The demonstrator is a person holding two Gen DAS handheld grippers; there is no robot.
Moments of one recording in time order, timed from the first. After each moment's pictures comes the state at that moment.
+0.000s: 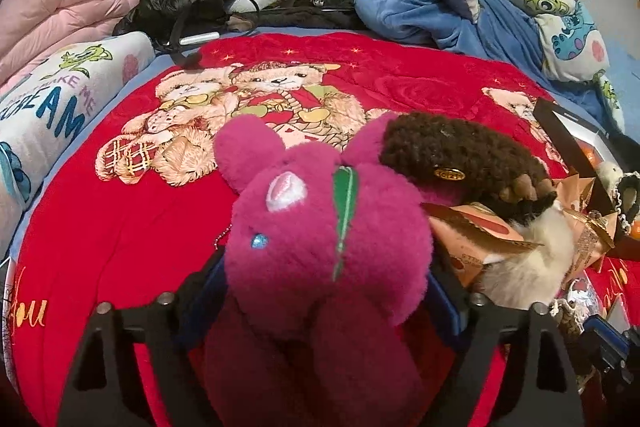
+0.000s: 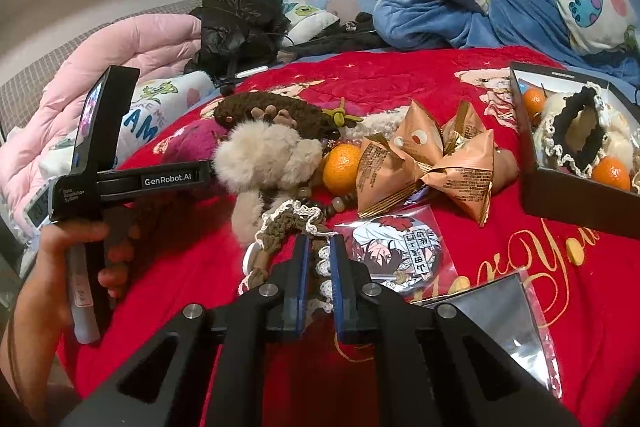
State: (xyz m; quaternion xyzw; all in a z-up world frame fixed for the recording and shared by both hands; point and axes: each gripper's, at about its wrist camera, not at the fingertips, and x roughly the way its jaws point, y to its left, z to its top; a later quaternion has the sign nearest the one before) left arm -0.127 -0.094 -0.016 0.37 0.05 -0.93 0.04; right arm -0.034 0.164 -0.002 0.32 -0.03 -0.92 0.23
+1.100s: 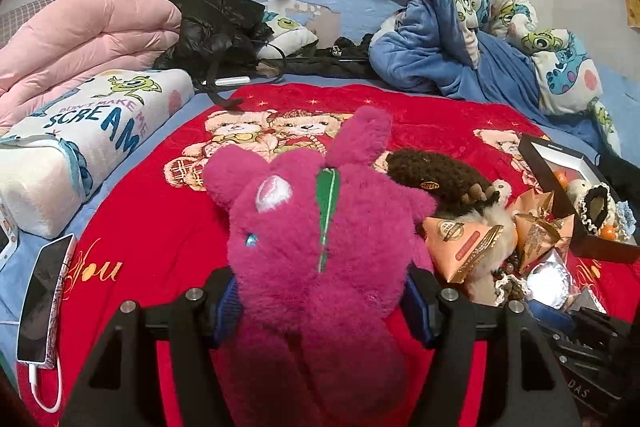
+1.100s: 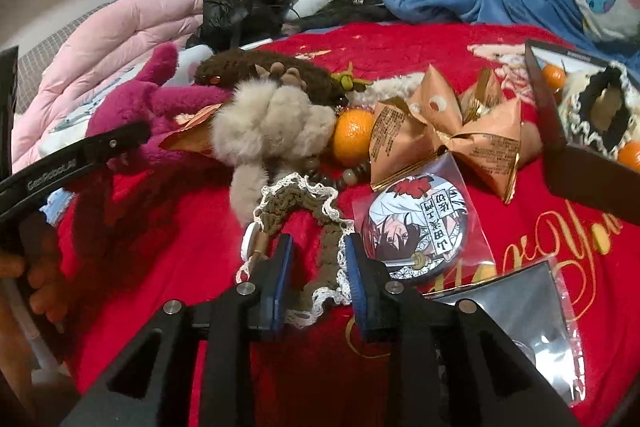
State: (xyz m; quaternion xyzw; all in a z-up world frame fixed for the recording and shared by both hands) left arm -0.036 -0.095 0.026 0.29 0.05 -0.95 0.07; right arm -0.051 0.158 -0.017 0.37 -0.02 -0.90 0.25
